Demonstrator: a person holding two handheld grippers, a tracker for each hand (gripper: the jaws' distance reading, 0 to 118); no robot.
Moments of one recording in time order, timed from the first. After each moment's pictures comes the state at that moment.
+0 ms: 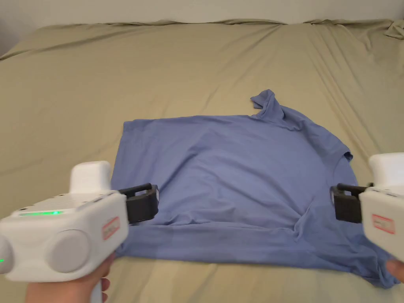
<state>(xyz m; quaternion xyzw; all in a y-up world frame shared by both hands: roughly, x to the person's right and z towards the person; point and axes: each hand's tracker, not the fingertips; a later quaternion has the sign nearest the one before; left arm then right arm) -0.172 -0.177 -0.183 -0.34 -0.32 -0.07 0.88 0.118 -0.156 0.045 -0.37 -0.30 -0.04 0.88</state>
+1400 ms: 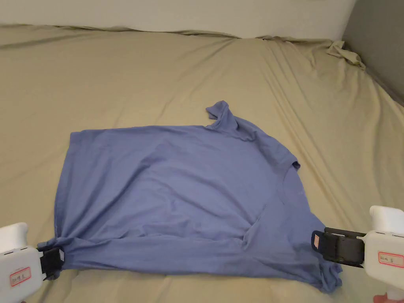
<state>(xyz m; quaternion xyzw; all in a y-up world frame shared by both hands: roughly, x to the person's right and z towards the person) -0.222 -0.269 -0.240 -0.46 -0.27 -0.03 0.84 0.214 -0.228 0.151 -0.41 -0.30 -0.25 0.82</state>
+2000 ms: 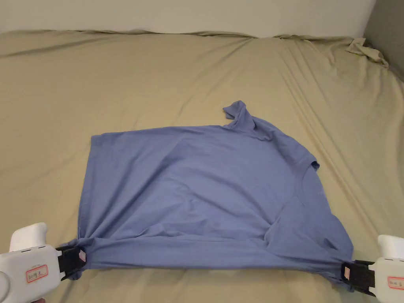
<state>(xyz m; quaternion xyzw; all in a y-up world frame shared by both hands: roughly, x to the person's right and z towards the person) -0.241 -0.262 -0.236 -0.49 -0.28 0.01 0.82 0.207 -0.270 0.159 -0.44 -0.28 -0.29 0.80</state>
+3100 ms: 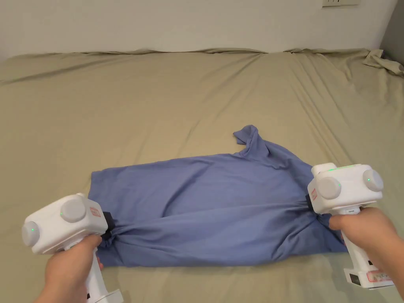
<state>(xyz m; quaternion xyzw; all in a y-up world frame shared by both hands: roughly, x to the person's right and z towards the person) -0.077 -0.302 -0.386 -0.55 -0.14 0.02 0.82 0.333 -0.295 -0.112 -0.53 -0.32 -0.09 0.78</state>
